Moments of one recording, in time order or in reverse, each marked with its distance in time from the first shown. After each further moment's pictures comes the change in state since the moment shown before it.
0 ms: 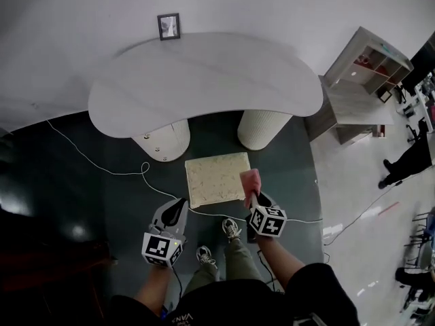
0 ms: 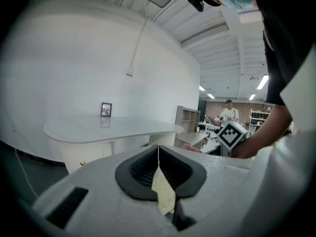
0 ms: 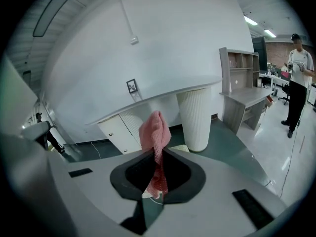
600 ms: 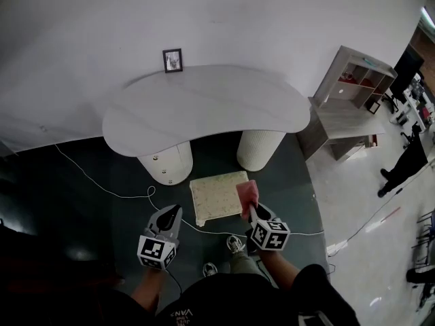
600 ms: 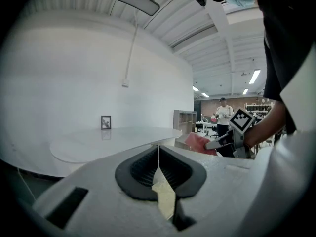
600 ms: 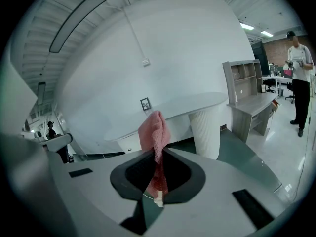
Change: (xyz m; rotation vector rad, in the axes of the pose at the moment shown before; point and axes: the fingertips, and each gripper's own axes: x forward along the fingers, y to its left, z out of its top) left arm -0.057 0.013 0.052 0.120 -0.040 -0.027; right arm -0.092 0.065 0.042 0.019 -0.167 0.111
